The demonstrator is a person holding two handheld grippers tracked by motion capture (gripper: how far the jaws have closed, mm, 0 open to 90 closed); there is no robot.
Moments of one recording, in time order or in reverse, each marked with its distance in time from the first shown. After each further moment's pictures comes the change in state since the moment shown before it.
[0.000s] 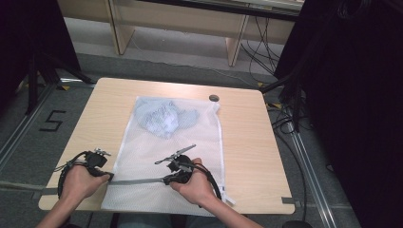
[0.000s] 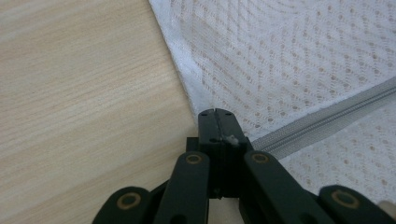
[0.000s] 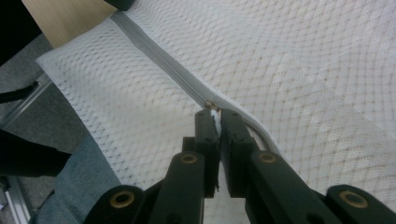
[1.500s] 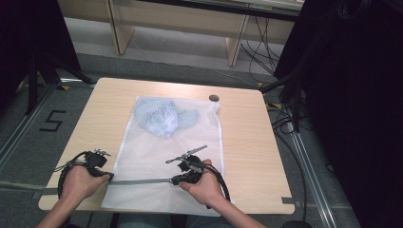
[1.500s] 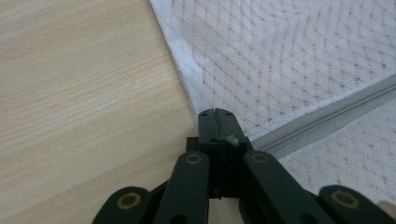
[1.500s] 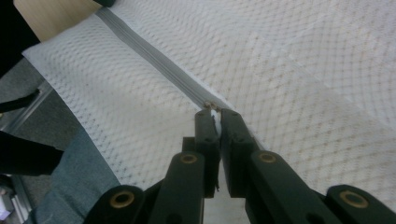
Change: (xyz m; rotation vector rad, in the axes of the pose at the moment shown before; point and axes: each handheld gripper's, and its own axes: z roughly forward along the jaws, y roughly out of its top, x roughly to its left) left arm 0.000 0.000 0.000 -0.007 -0.001 0.002; right arm -0.018 -0.015 -0.013 -0.013 -0.005 0.048
